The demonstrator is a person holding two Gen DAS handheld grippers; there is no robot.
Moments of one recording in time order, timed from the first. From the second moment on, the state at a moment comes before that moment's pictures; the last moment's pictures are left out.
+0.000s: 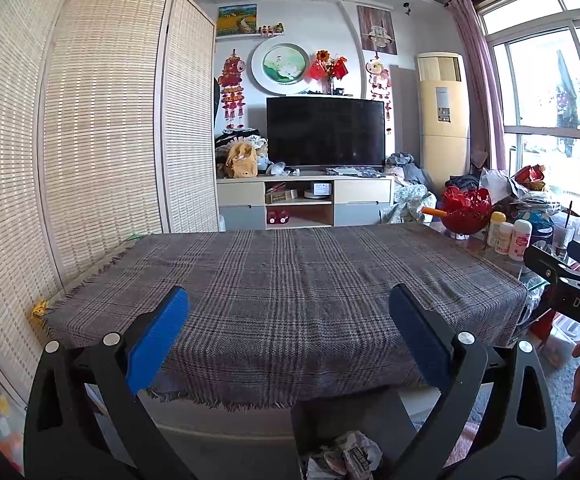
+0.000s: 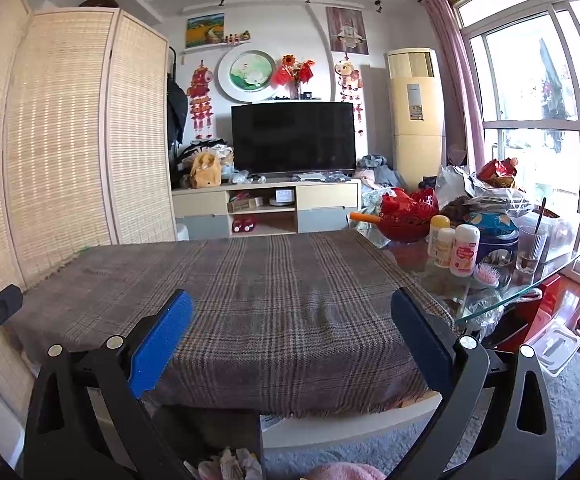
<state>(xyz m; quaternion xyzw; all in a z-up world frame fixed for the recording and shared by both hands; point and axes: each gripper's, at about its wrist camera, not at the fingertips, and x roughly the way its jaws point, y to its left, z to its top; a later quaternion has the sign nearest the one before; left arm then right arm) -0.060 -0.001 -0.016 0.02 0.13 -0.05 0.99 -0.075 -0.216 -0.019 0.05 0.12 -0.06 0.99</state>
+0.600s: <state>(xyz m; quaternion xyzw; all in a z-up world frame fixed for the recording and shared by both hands) -0.063 -0.003 -0.015 0.03 0.13 -0.06 0.99 -0.077 -0.216 -0.019 0.05 0.12 -0.07 0.99</state>
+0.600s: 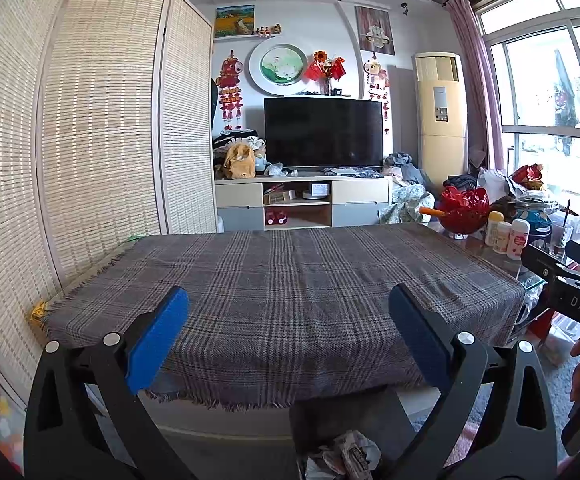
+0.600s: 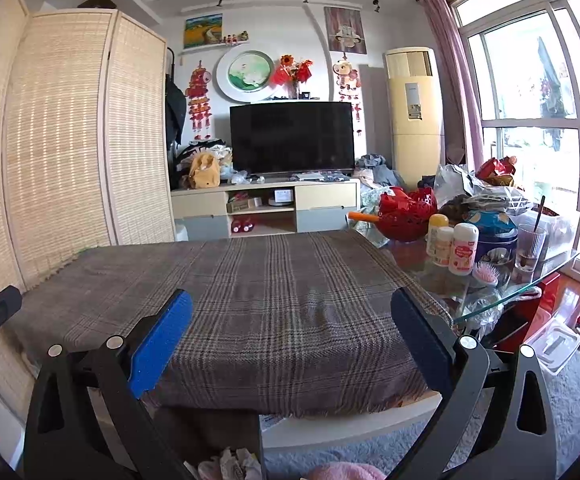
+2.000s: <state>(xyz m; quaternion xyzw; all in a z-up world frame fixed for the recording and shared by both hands) -0.058 -0.005 -0.018 0.02 0.13 -0.07 0.99 -0.073 -0.215 -0.021 0.05 0.13 -0.07 0.99</state>
